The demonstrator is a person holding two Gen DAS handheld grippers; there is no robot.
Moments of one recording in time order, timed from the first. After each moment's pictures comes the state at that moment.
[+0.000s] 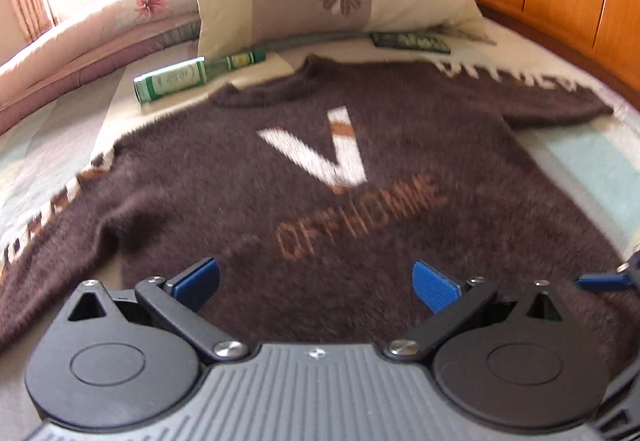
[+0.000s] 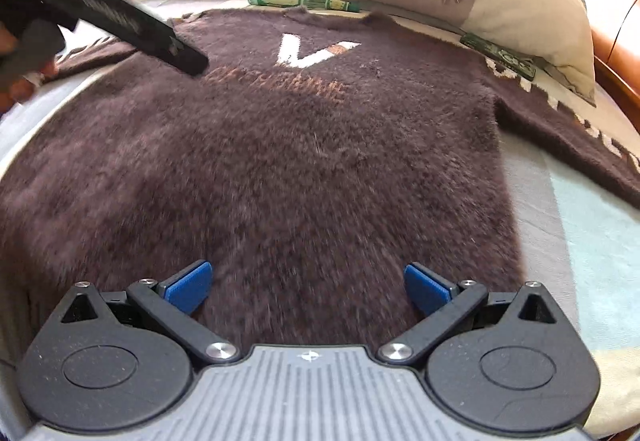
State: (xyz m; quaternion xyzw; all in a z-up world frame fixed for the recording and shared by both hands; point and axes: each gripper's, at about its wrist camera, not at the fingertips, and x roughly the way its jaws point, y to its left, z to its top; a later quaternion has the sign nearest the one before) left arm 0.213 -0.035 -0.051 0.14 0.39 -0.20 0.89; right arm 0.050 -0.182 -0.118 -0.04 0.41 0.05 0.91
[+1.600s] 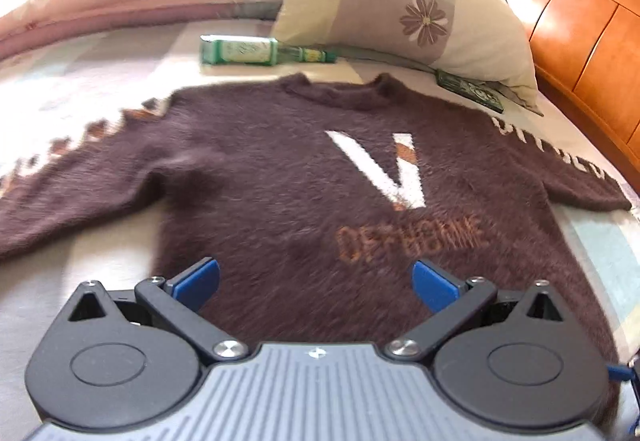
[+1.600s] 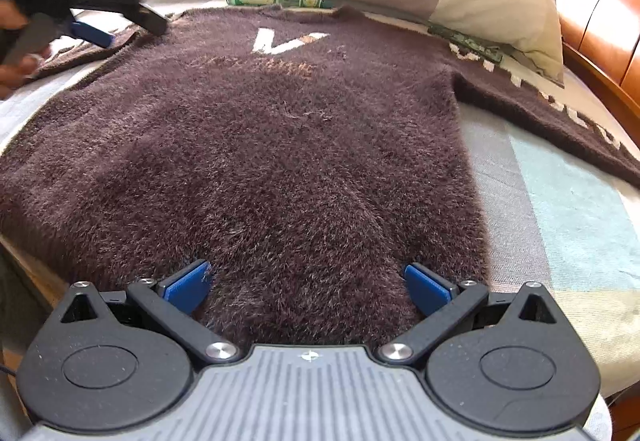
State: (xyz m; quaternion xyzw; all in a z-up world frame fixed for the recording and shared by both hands) left arm 0.242 0.016 -0.058 -0.01 0.40 -0.16 0.90; right arm 0.025 -0.194 -0.123 -0.03 0.41 0.02 0.91
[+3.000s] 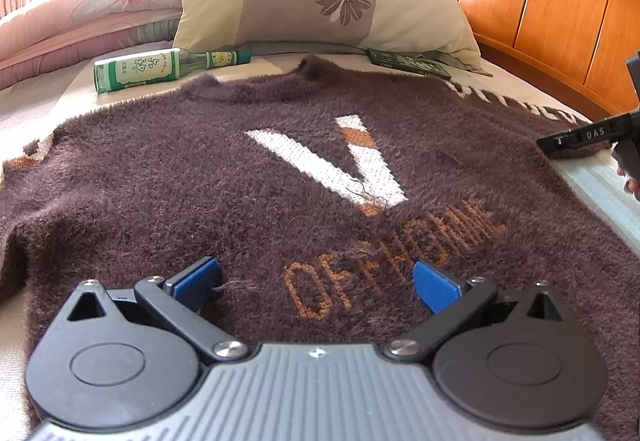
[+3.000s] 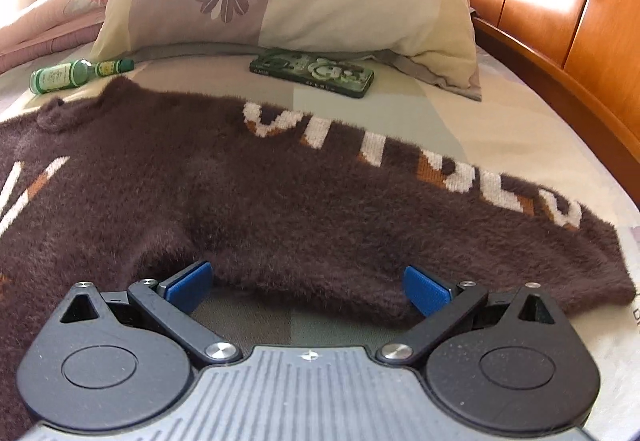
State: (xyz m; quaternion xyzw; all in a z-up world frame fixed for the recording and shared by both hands) left arm 0.284 -0.016 -0.112 0.06 0.34 -0.27 0.90; right arm 0.225 -0.393 -0.109 0.03 0.39 -0.10 0.92
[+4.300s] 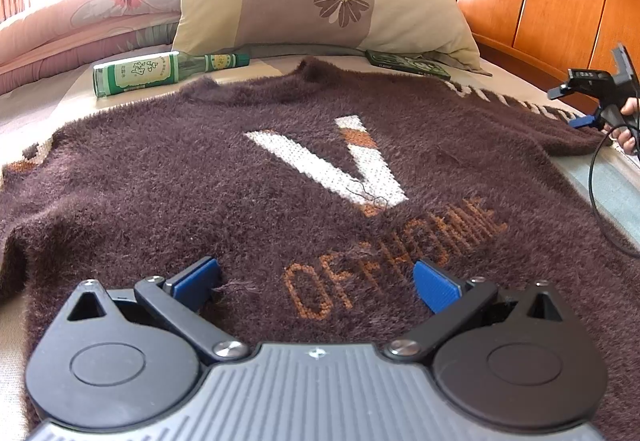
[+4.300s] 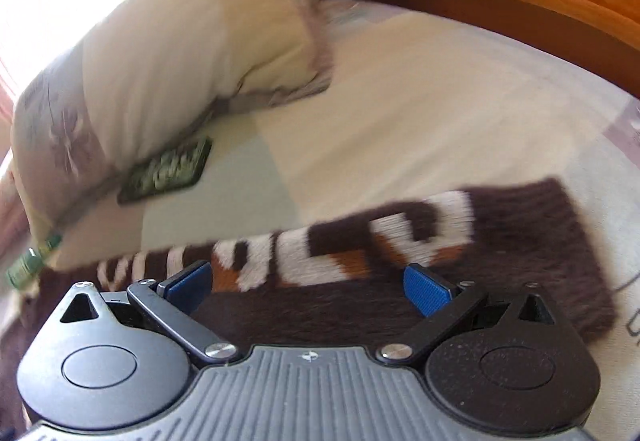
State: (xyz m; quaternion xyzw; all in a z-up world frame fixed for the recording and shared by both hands) left arm 0.283 -0.016 -0.114 0.07 0.34 -0.27 0.90; right arm 0.207 -0.609 -0.128 0.30 0.33 -0.18 0.88
